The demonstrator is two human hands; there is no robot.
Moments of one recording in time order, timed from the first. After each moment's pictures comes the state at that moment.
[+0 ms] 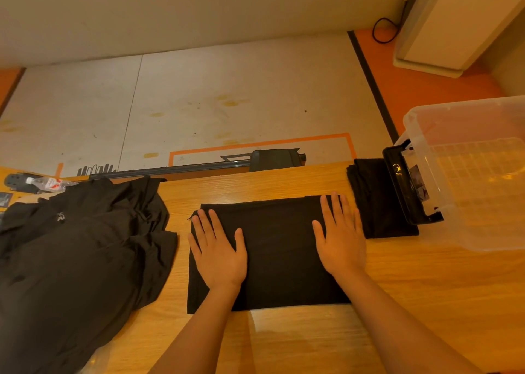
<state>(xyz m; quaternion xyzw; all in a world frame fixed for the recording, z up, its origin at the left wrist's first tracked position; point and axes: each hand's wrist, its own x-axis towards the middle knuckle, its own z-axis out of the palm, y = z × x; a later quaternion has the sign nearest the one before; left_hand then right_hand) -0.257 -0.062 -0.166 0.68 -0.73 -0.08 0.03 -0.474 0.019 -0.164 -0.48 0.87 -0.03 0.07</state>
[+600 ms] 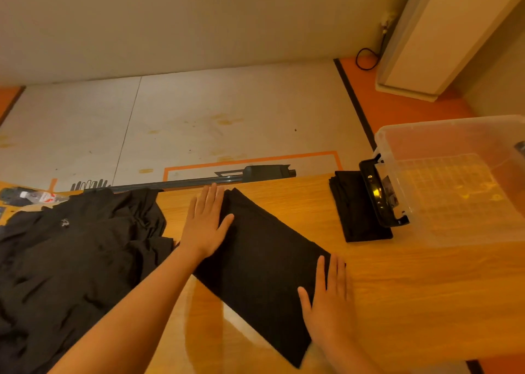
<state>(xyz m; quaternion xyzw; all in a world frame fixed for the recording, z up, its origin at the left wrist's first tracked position) -0.242 -0.137 -0.117 0.47 -0.87 -0.14 -0.05 -0.404 0.113 -0.154 -0.43 0.90 -0.02 0.09</state>
